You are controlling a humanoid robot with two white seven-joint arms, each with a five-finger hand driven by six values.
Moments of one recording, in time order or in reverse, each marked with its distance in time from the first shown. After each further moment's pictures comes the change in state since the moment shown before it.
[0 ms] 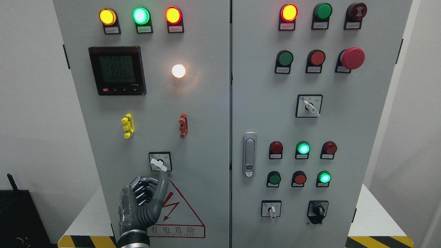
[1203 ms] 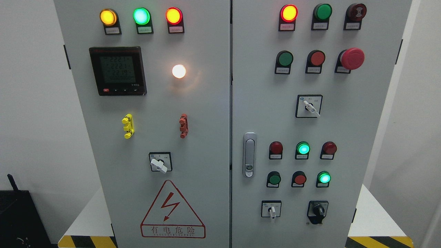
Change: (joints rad) left arm 0.631 0.139 0.099 0.789 0.099 -0.925 -0.304; right arm 0.000 0.000 0.000 0.000 0.000 0.000 0.000
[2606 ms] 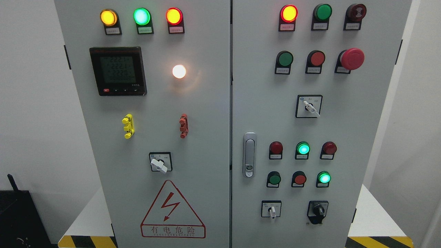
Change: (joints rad) left arm -0.214 -0.047 0.008 0.944 0.002 0.446 -0.125; right arm 0.000 0.000 0.000 0.000 0.000 0.000 0.000
